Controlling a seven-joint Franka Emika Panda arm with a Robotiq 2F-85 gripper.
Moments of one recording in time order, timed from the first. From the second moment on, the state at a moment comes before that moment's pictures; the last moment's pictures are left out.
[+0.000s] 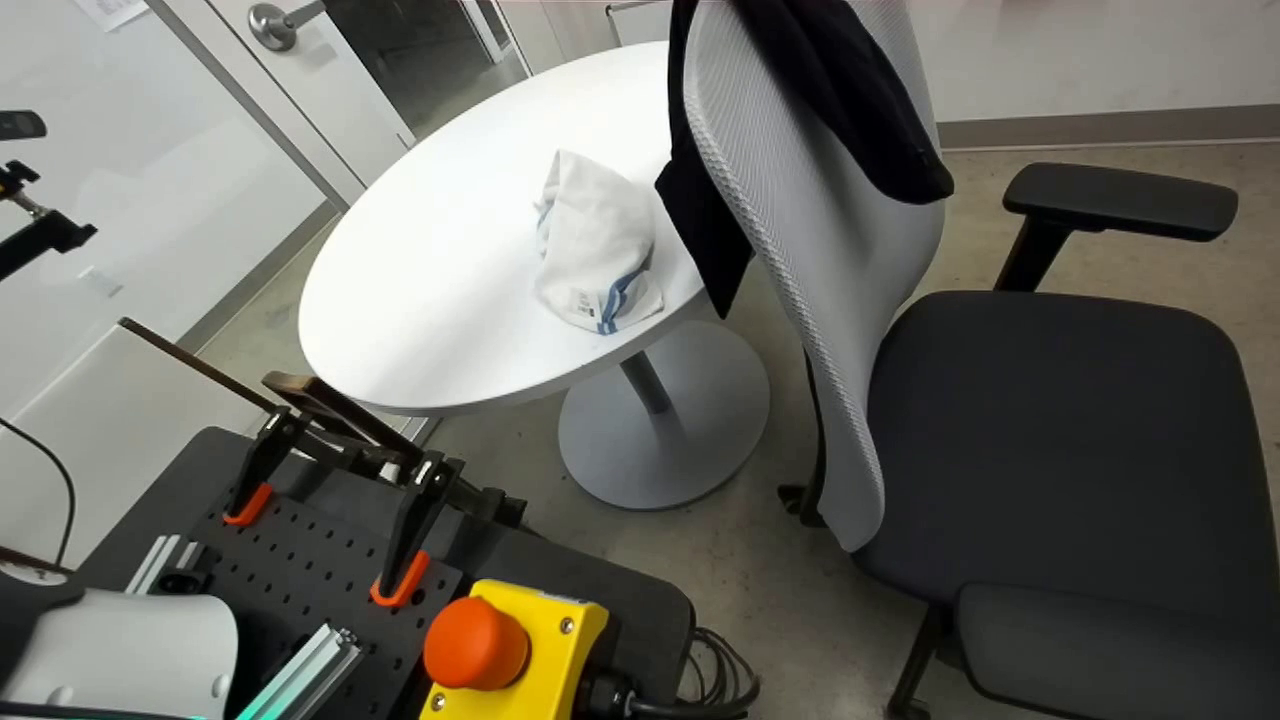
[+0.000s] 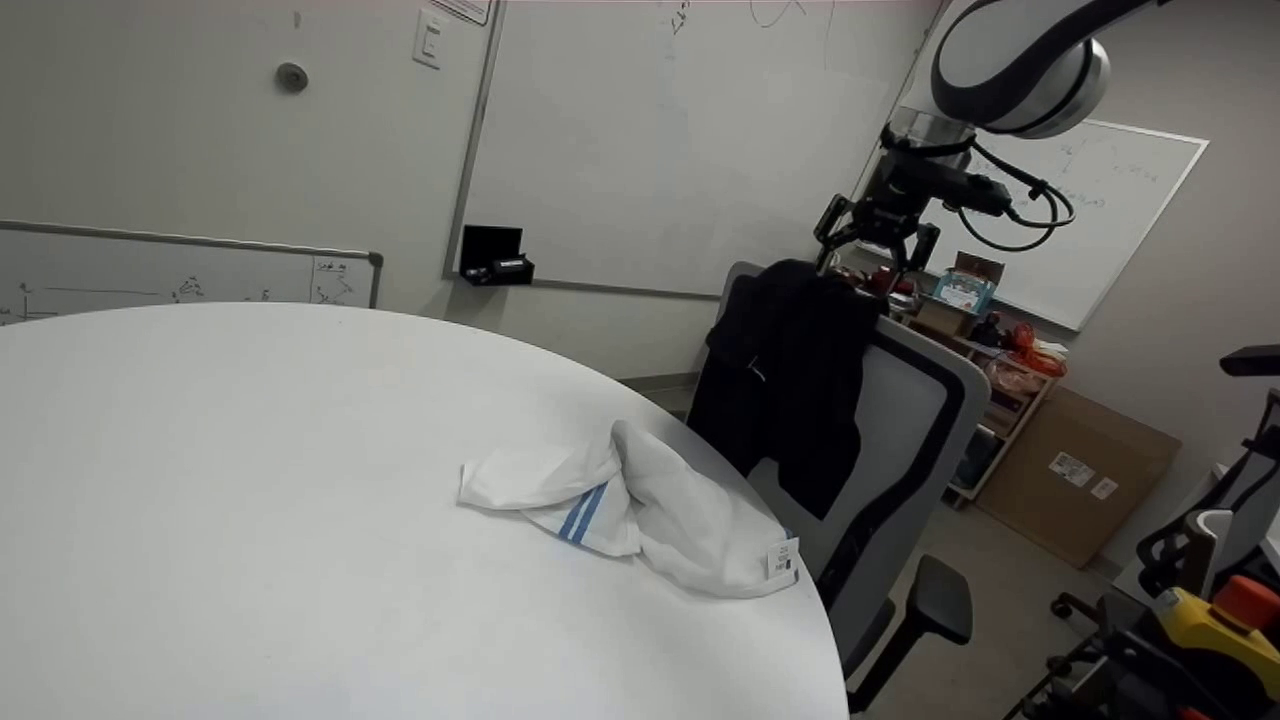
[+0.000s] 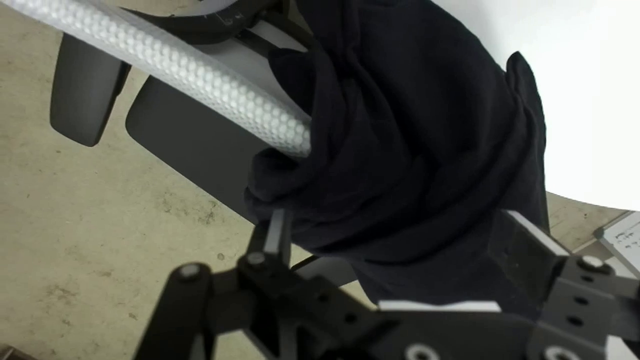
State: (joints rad) arm -0.16 0.36 -0.23 -1.90 -0.10 2.38 0.59
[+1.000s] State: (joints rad) arm -0.13 0.37 -0.25 -1.88 -0.10 2.37 0.61
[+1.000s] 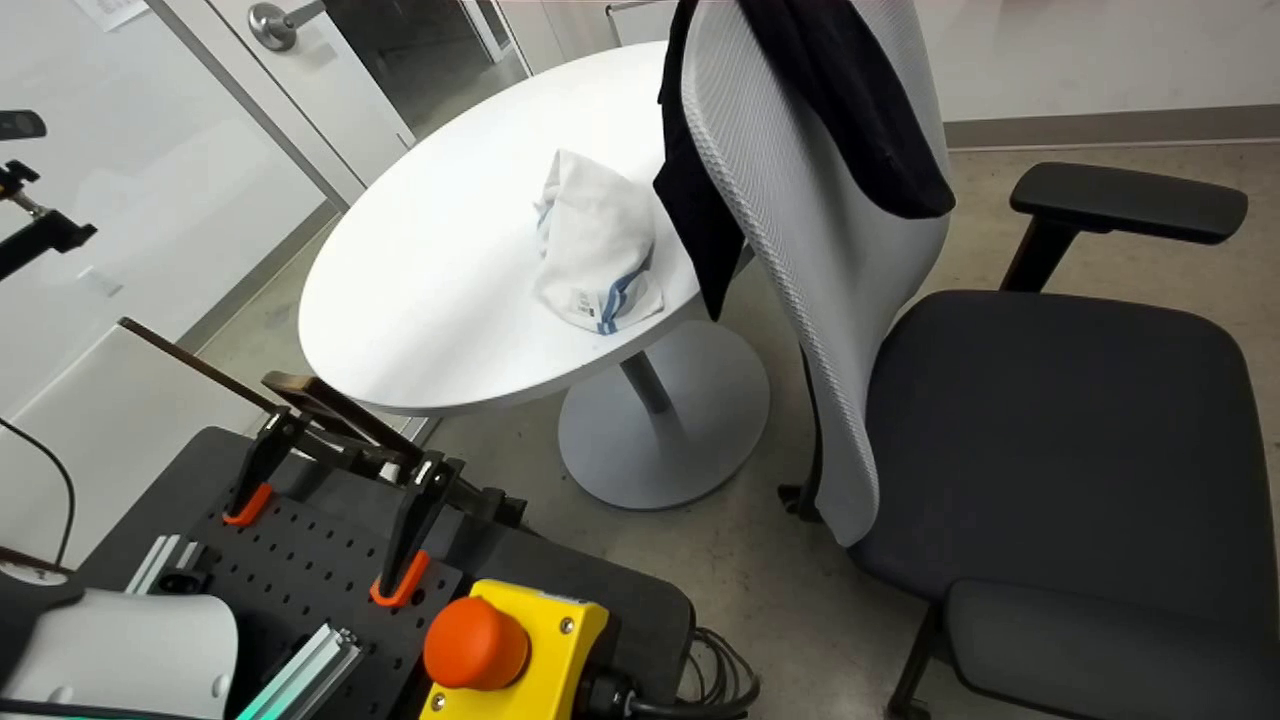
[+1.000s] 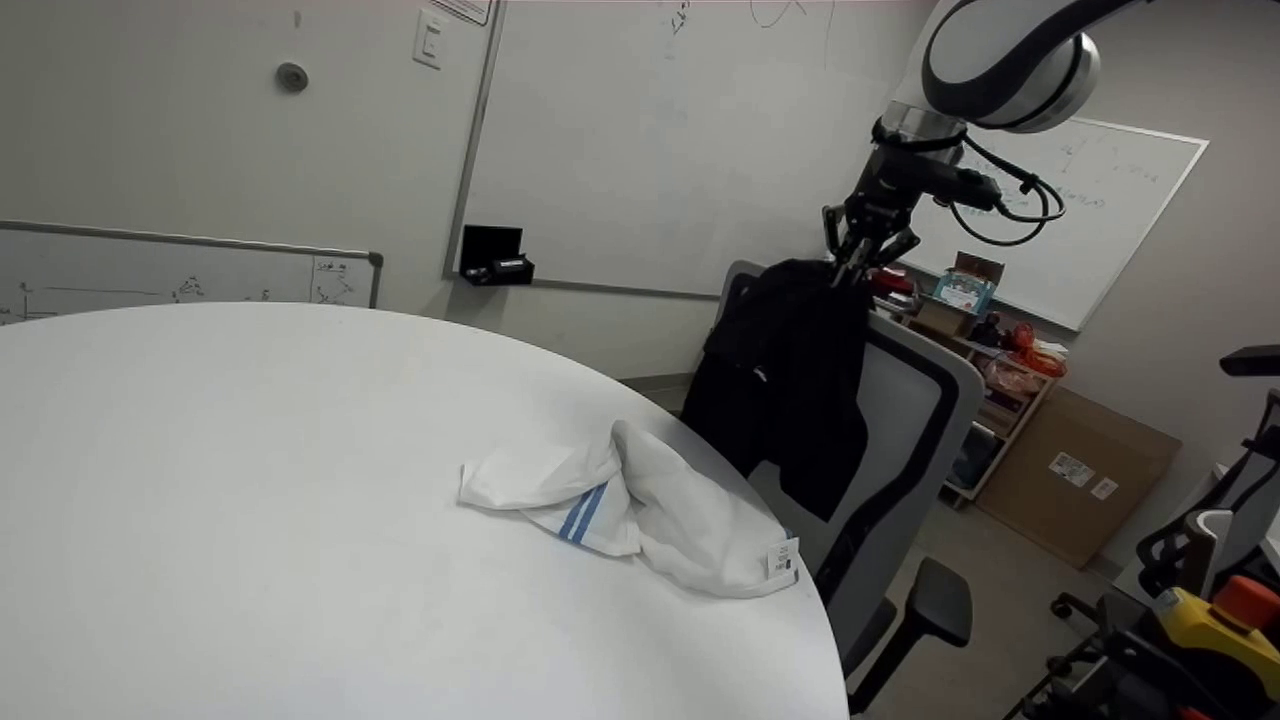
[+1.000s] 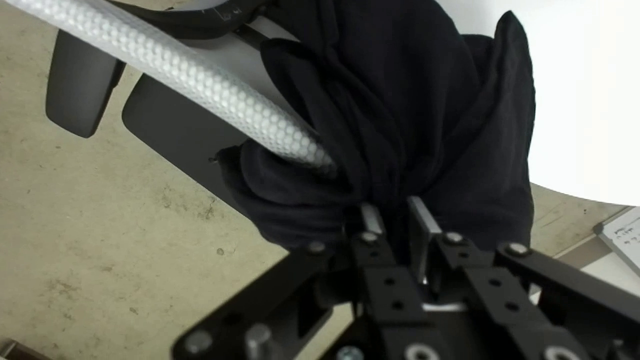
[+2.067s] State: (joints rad) arm -0.12 -0.04 -0.12 -2.02 0.23 1.97 0.35
